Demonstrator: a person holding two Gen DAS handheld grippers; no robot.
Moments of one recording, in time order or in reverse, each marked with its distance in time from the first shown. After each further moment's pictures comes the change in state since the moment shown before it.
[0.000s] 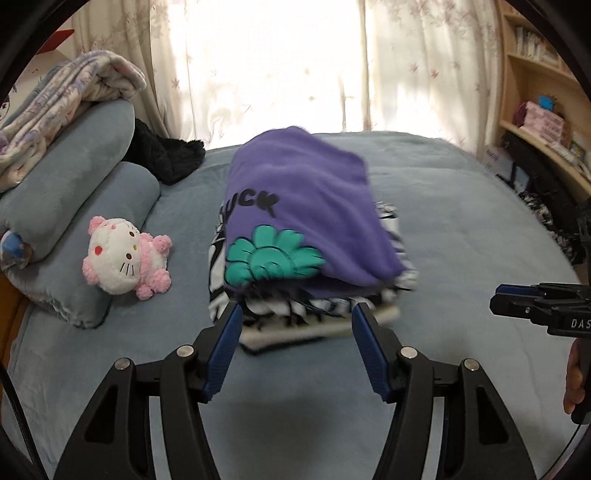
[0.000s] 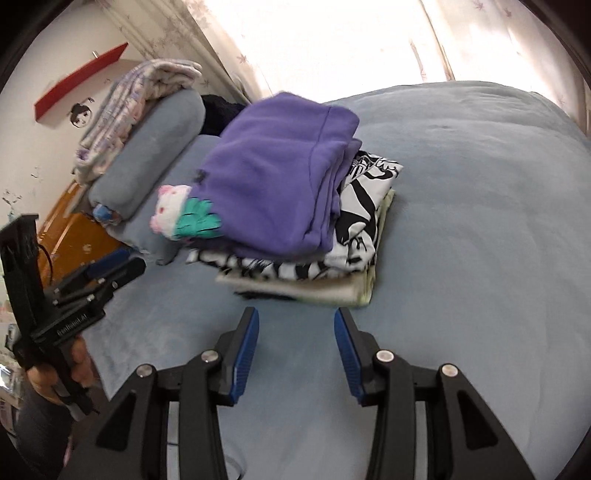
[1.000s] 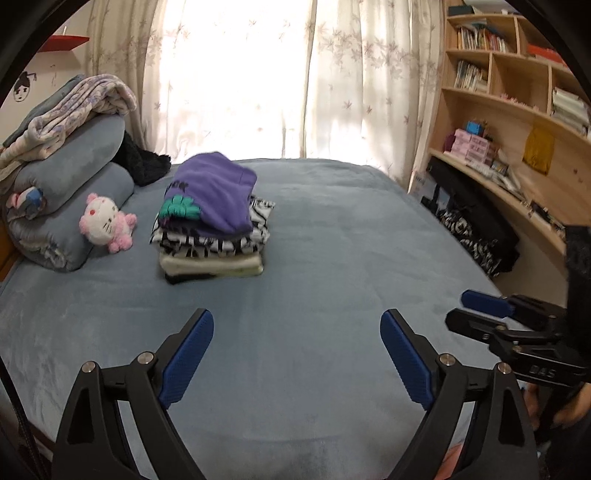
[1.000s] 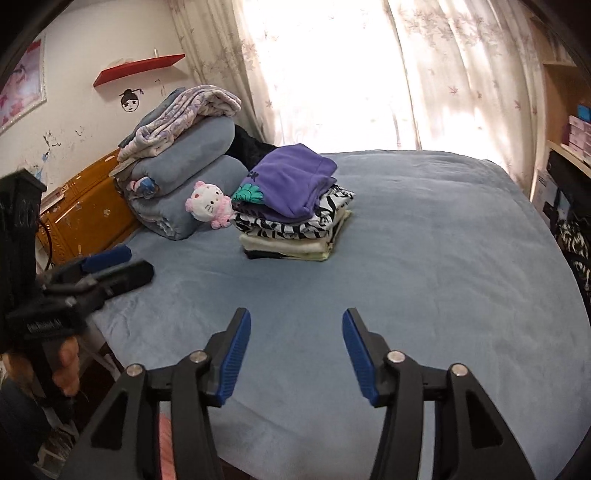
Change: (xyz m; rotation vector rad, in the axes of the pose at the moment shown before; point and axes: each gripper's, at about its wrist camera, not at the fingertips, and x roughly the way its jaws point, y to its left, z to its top) left arm -0.243 -0.174 -0.154 -0.069 -0.110 -0.144; right arm -0.251 0.048 -0.211 -0.179 -0.200 -0.151
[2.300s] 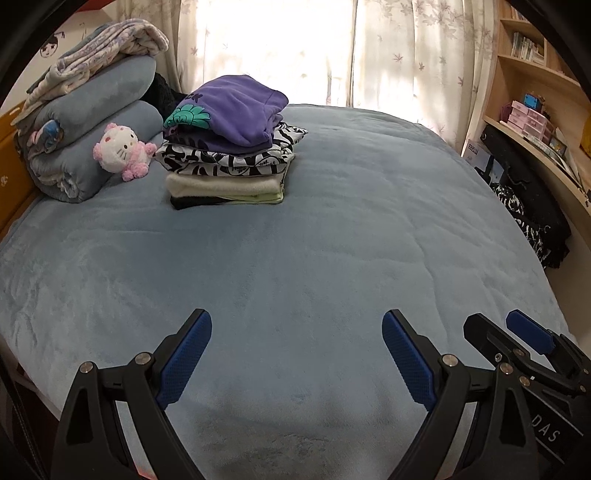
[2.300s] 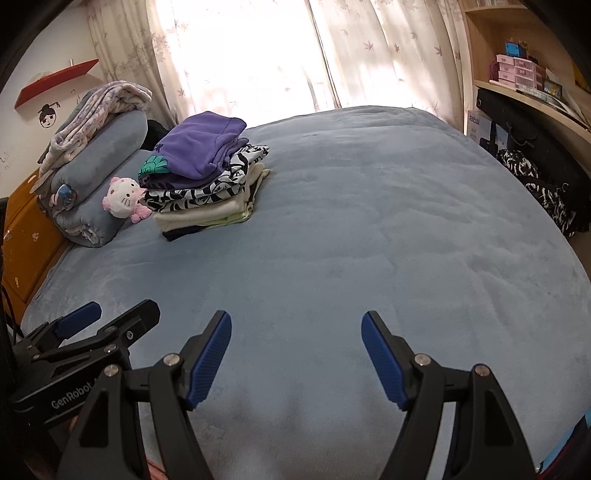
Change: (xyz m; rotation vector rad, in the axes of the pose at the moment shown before) left arm 0.117 -0.034 -0.072 -0.121 0.152 0.164; right arm 0.064 -0.045 -0.077 0.202 0.049 -0.249
